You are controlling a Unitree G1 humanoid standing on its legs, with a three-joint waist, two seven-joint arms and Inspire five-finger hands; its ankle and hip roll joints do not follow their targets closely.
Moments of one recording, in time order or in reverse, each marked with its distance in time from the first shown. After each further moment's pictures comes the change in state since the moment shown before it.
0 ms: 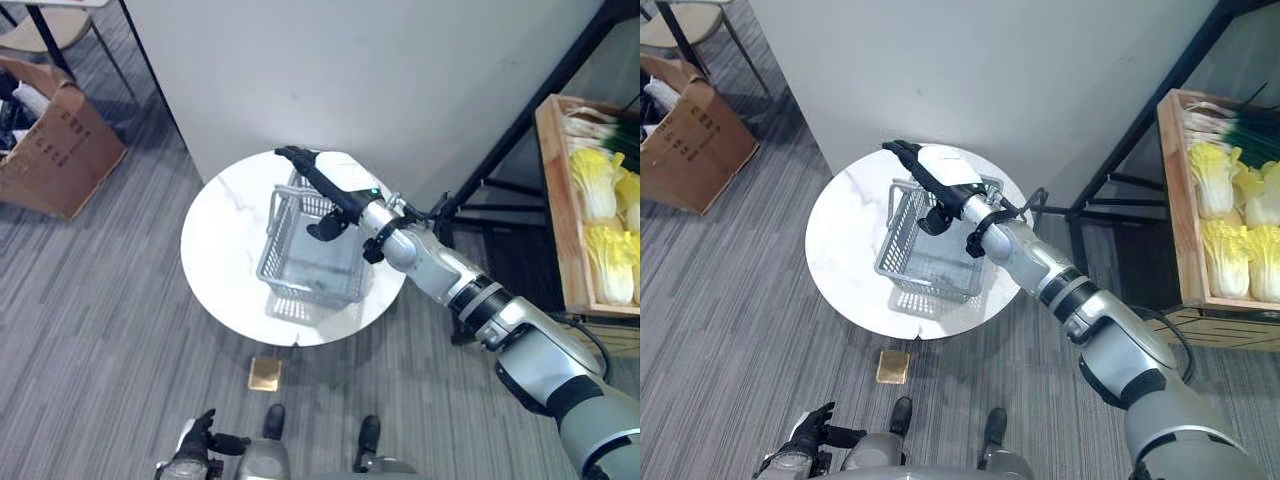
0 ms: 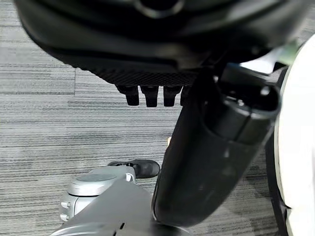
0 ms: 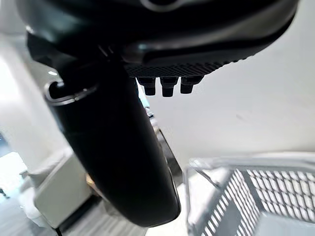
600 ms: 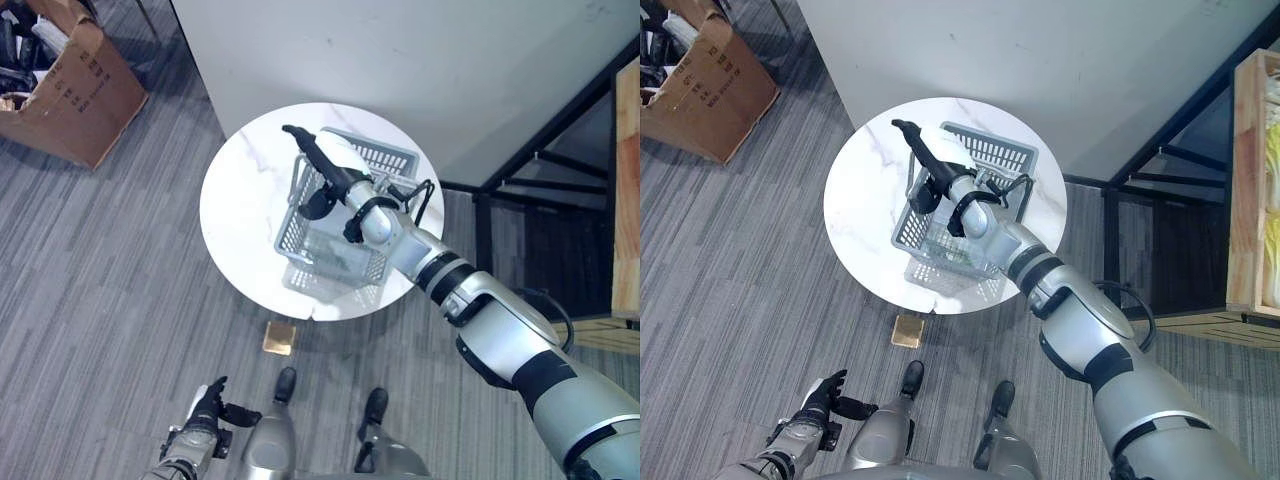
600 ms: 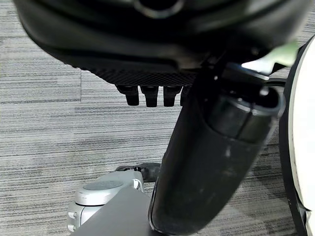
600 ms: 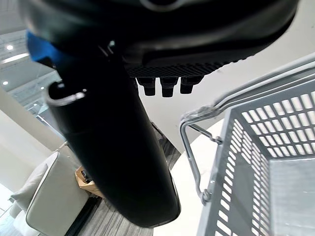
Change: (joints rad) left arm -0.121 0.015 -0.126 -0.006 -0.026 -0.018 0.021; right arm -0.202 0.133 -0.004 0.297 0.135 0.050 -0.072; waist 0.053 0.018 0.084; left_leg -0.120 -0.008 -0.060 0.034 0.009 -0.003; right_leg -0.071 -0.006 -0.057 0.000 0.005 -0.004
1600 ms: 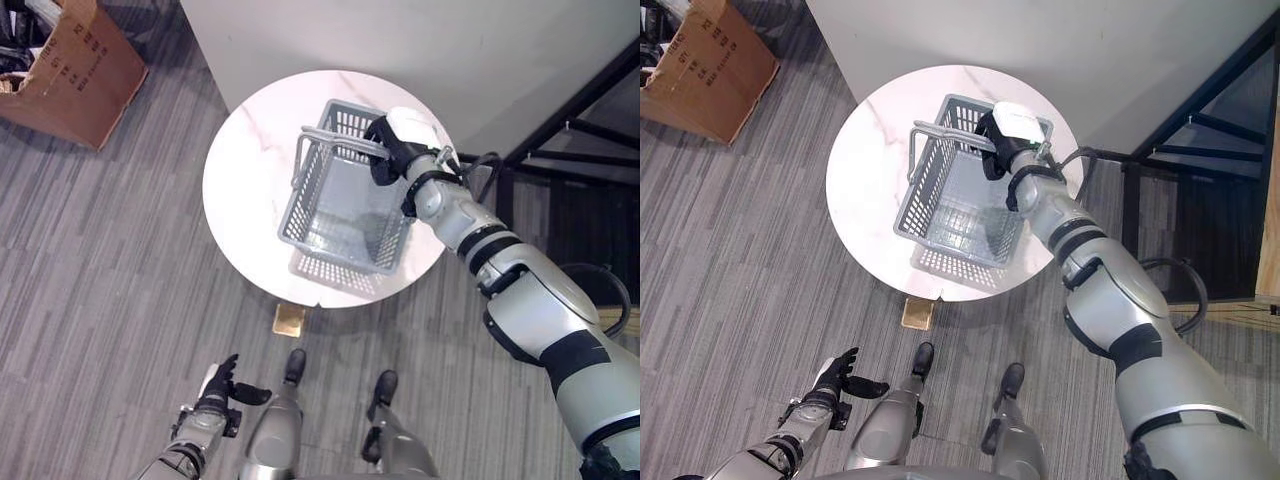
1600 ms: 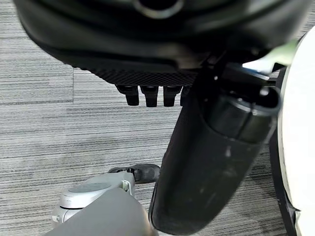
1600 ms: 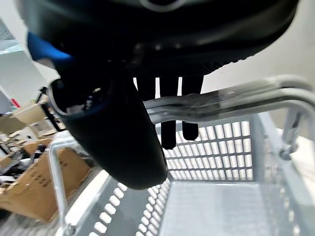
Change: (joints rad) left arm -0.036 -0.010 -0.051 -0.036 -0.051 -0.014 0.008; right arm -0.067 -0.136 0.044 0.222 -0.040 0.029 -0.032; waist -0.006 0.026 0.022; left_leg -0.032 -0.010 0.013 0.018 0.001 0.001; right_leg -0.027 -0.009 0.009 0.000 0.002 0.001
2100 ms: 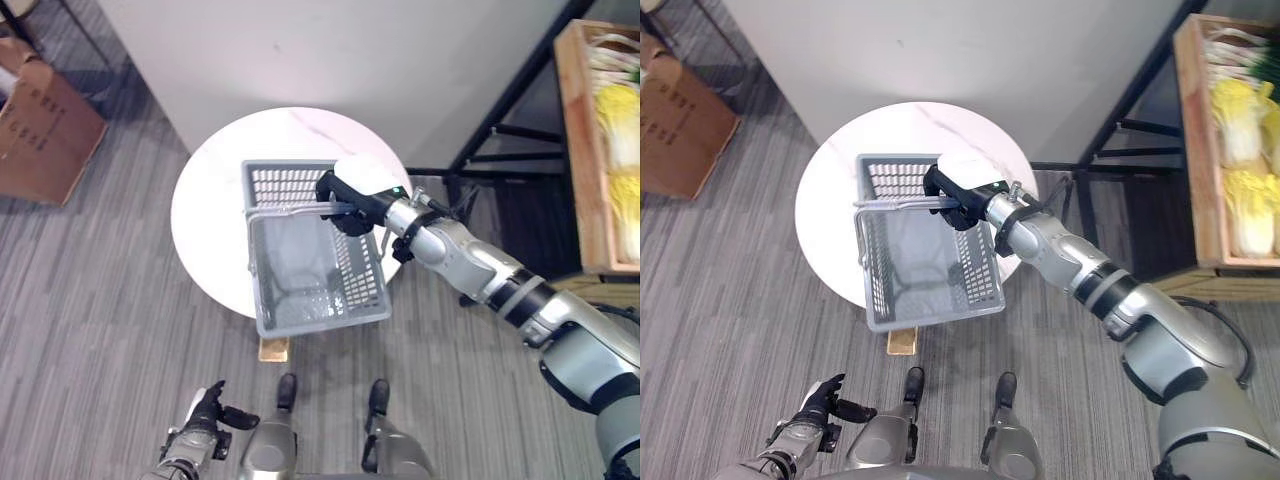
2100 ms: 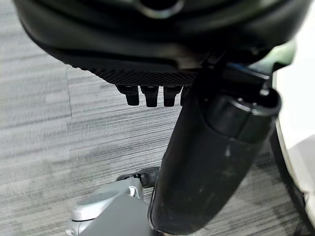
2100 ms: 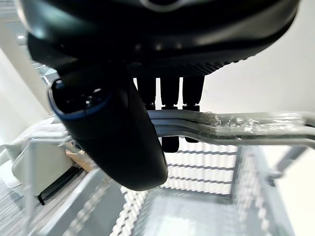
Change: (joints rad) left arm 0.079 -0.002 0.178 0.051 0.157 0.056 -0.023; right arm 0.305 -0.345 0.072 -0.844 -0.078 -0.074 0.184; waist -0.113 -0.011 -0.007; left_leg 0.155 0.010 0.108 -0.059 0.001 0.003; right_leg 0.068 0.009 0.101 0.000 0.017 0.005
